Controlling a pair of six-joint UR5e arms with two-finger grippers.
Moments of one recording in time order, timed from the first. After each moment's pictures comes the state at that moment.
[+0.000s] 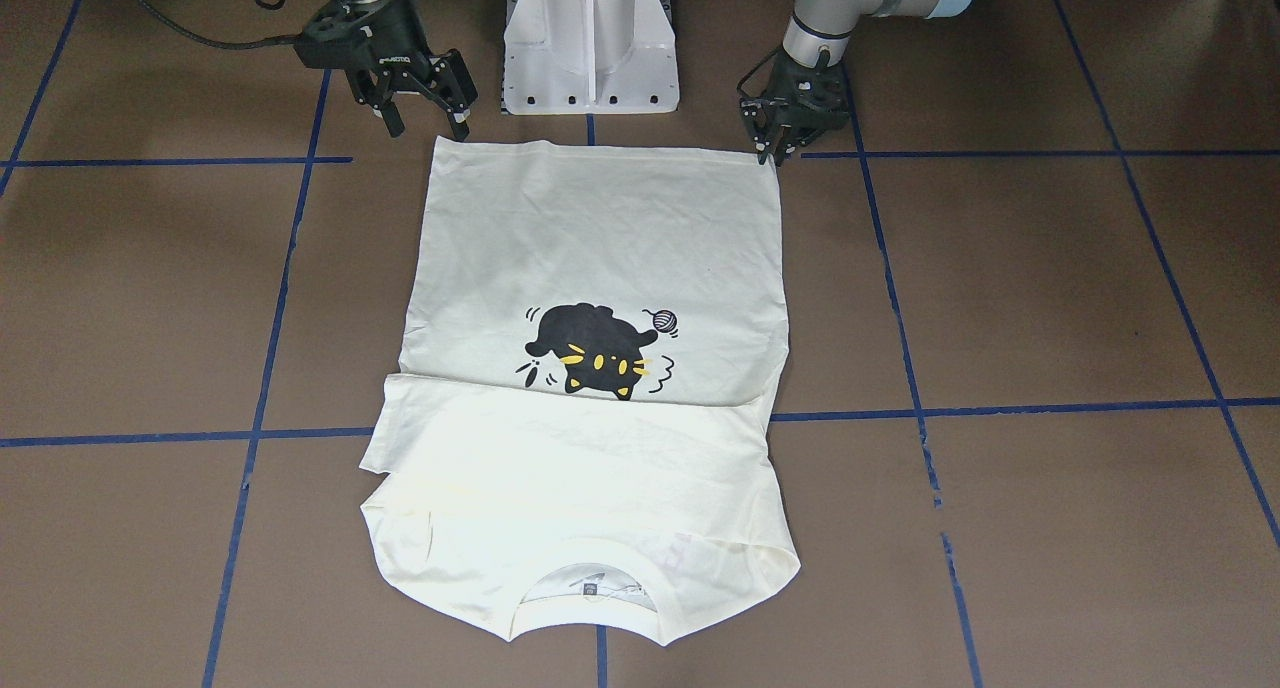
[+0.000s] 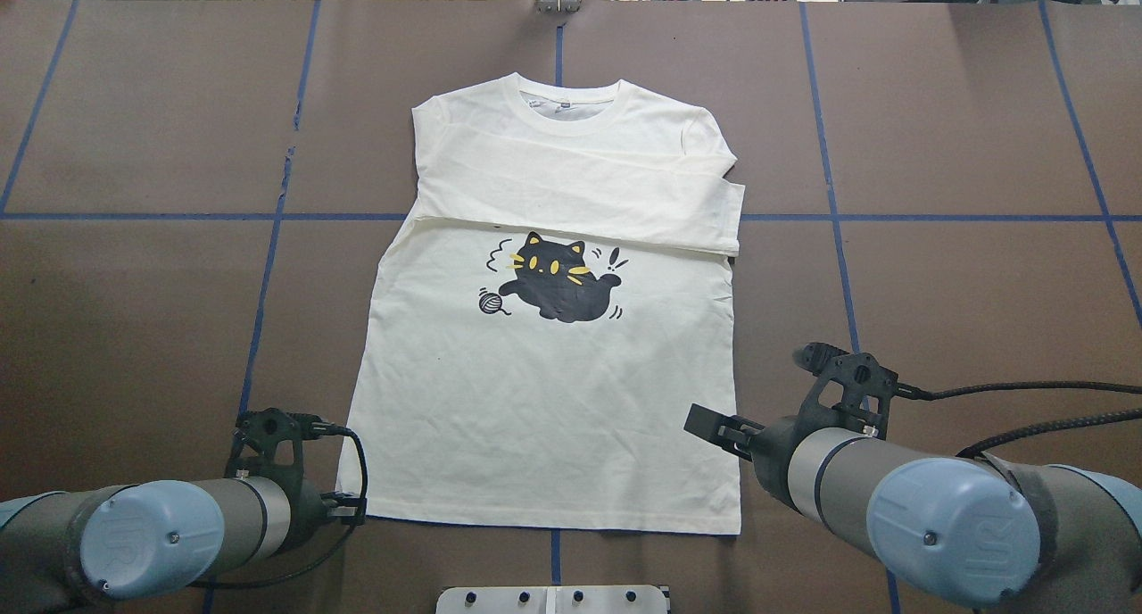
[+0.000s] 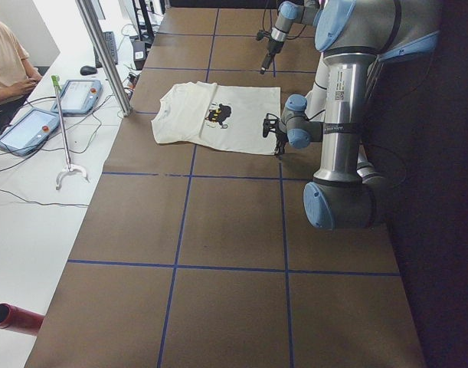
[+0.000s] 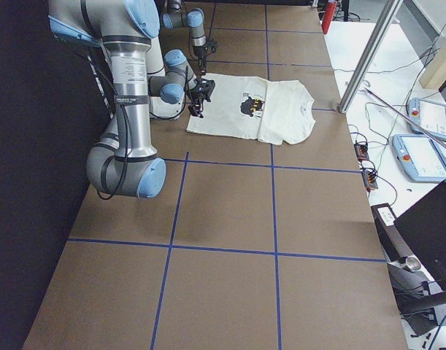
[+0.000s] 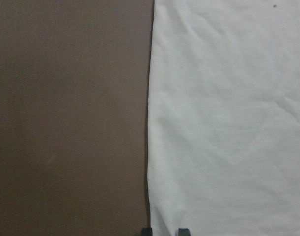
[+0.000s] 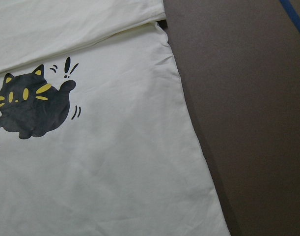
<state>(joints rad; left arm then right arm) -0.15 -1.62 -2.04 -1.96 -1.55 -1.41 0.18 -1.46 2.26 -1.42 1.38 1.80</state>
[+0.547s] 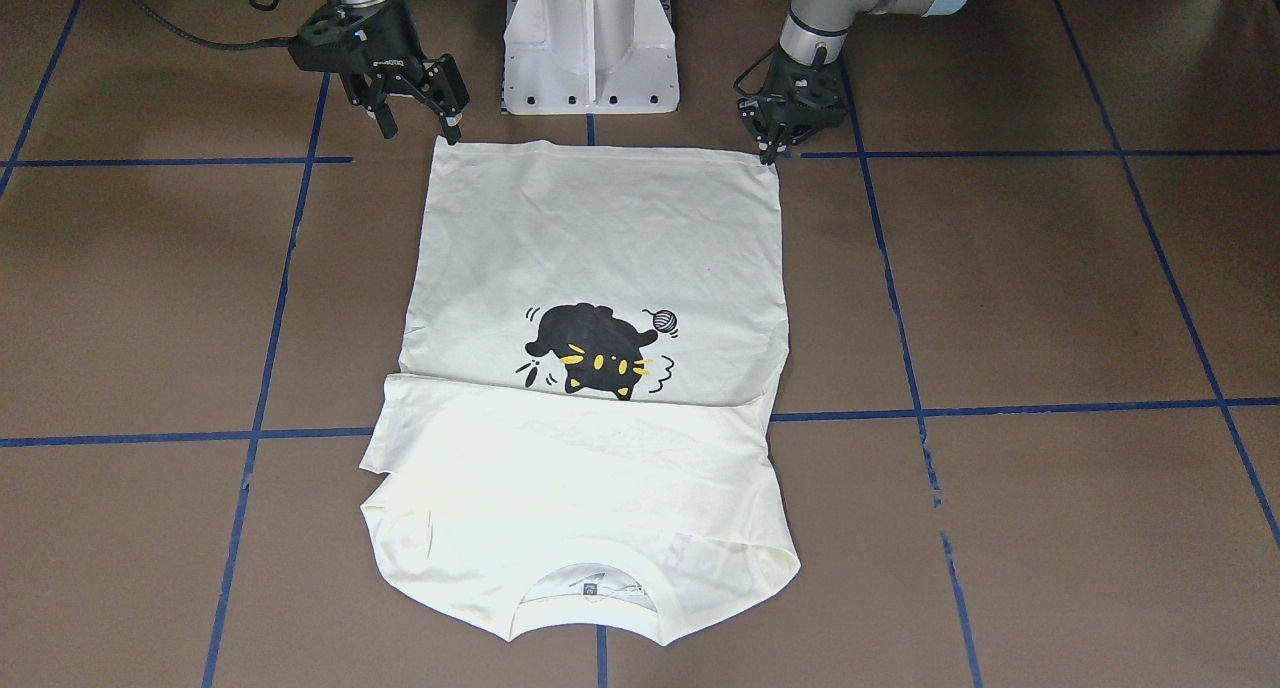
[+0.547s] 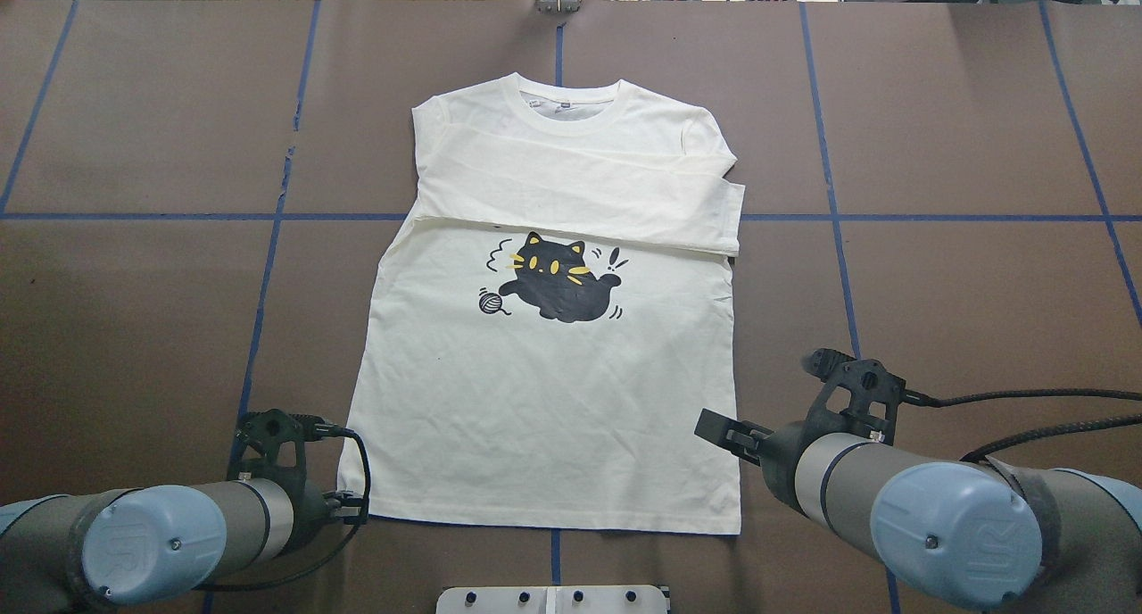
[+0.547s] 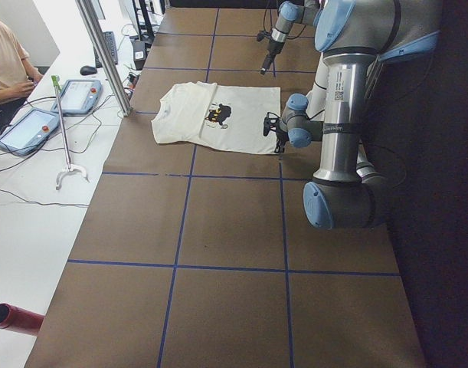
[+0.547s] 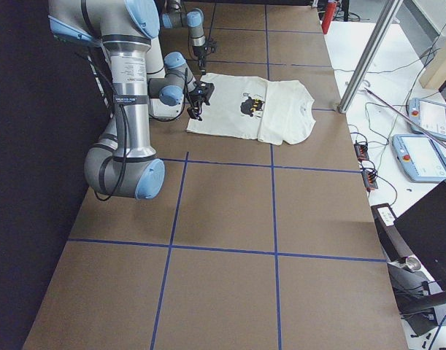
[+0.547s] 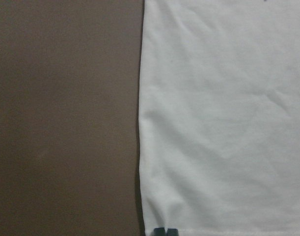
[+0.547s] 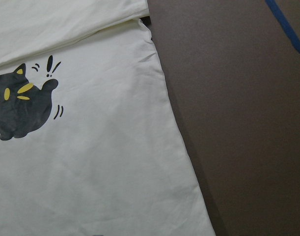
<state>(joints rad) -0.14 -1.62 -2.05 -1.96 -1.52 -1.41 0.16 -1.48 2.26 -1.42 1.38 1.84</state>
